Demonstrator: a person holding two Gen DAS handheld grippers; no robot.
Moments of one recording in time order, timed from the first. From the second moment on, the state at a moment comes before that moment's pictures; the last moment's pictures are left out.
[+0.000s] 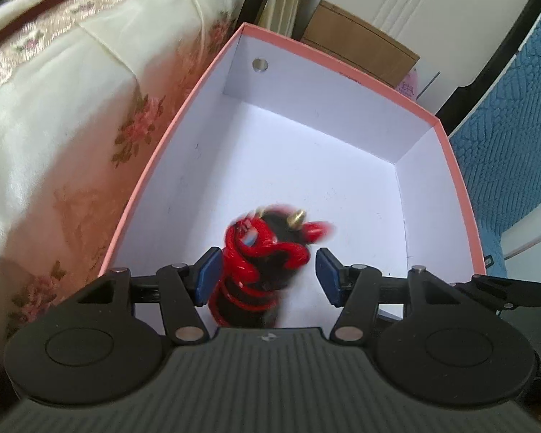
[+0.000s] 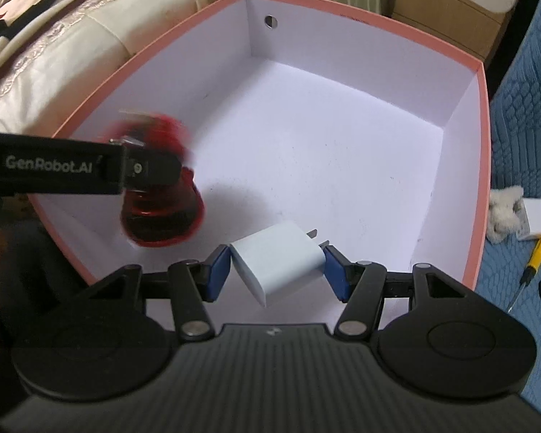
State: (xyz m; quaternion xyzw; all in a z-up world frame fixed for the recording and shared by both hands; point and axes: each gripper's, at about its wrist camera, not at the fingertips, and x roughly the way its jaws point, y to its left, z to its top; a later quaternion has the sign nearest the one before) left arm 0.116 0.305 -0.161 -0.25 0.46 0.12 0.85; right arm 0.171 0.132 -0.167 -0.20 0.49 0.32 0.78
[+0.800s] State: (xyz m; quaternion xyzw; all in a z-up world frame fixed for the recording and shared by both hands) left arm 0.077 0.268 -0.071 -0.24 0.37 0.12 0.89; right arm 0.143 0.080 -0.080 -0.15 0.41 0.32 0.84
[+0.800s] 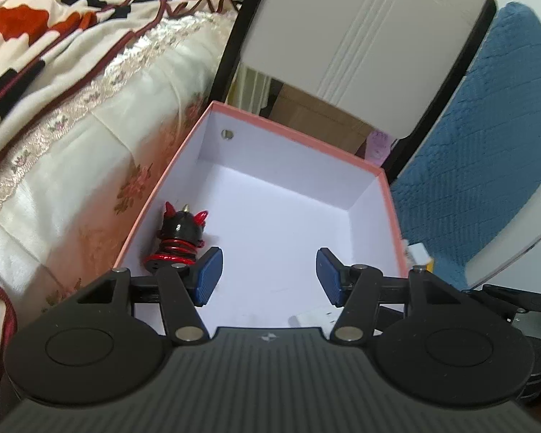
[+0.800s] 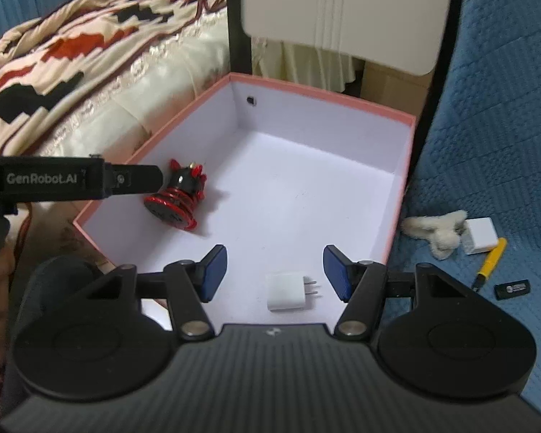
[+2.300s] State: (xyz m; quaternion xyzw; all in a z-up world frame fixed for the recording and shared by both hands) left arm 0.014 0.104 -0.007 -0.20 0.31 0.04 0.93; right arm 0.054 -0.083 -0.022 -0.08 0.32 0.24 0.91
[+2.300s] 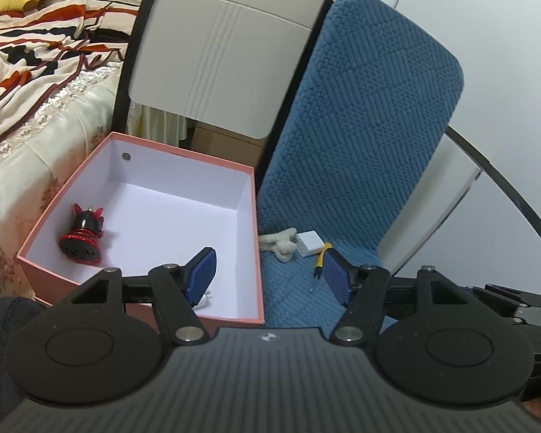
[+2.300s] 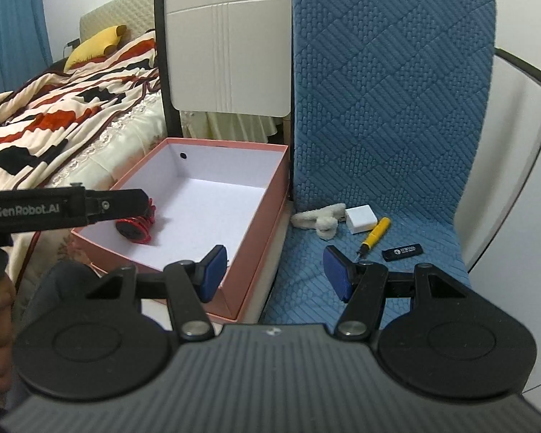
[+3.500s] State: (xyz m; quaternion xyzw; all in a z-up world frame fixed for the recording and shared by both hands) left arm 0.047 0.018 -0.031 -0.19 0.33 0.00 0.93; right arm 0.064 -0.192 -0.040 -0.06 0.35 0.18 0.92
